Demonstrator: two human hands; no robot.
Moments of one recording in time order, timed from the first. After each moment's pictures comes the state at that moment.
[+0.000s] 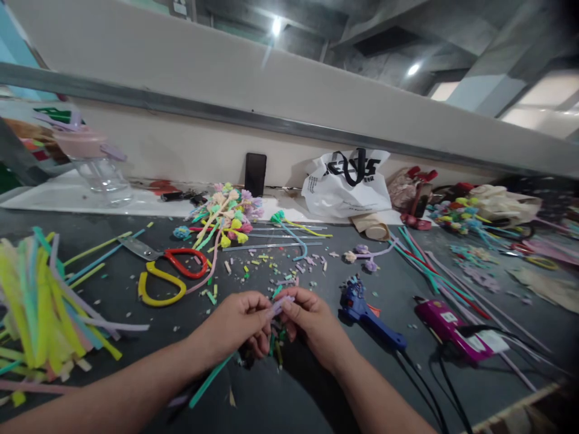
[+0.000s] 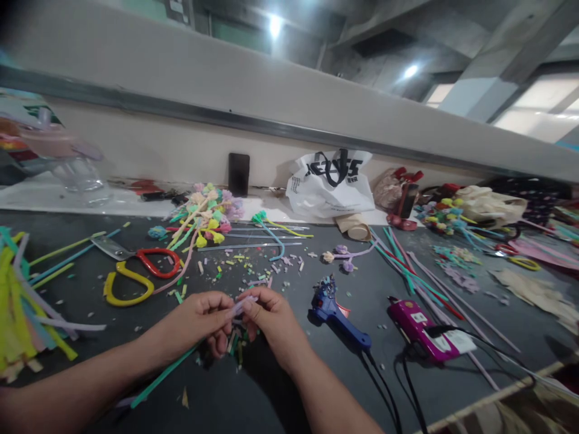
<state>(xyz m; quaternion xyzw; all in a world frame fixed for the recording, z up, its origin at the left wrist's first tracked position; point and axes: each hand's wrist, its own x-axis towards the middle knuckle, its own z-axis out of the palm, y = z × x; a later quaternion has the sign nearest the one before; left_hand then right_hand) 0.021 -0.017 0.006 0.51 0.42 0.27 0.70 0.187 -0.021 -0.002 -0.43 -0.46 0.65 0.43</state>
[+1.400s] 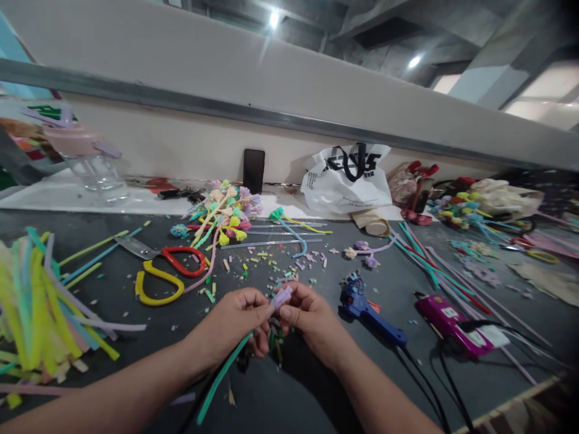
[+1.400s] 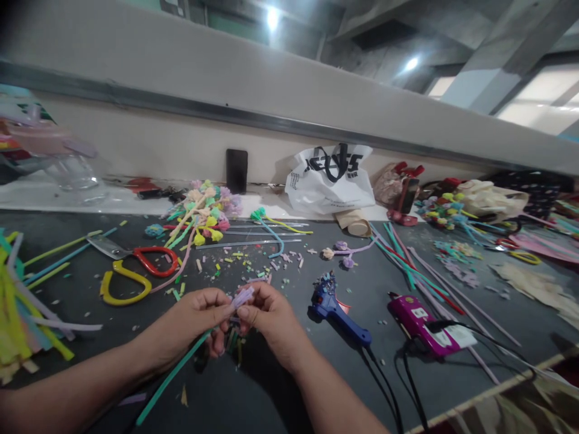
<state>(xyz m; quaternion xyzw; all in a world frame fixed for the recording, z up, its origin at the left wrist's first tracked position) 0.022 -0.022 0.006 0.45 0.41 0.31 0.73 0.188 -0.020 -0.005 -0.35 -0.47 0.67 0.45</state>
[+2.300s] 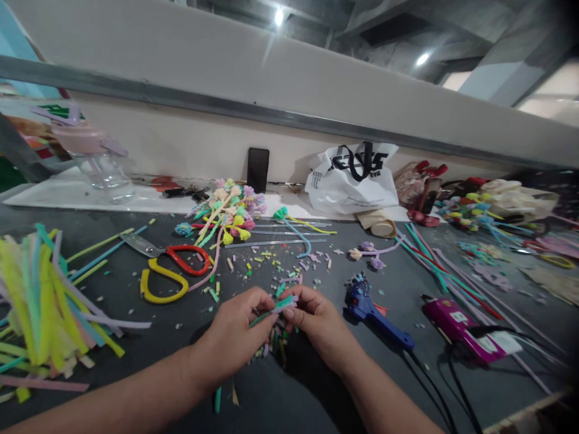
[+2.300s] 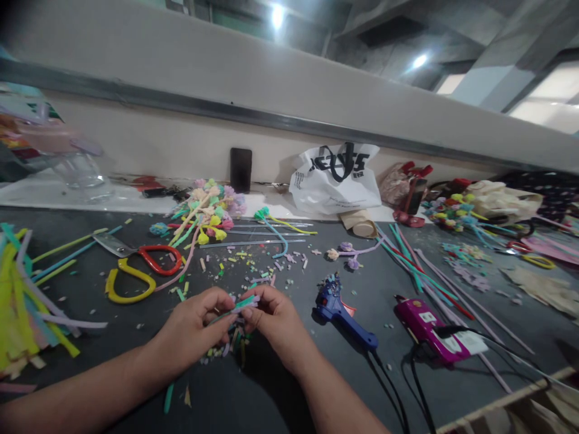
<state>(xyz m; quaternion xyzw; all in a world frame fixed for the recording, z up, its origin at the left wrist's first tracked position) 0.019 -0.029 0.000 0.65 0.49 0.33 0.47 0.188 -0.022 -0.002 -0.40 -0.48 0.65 0.43</state>
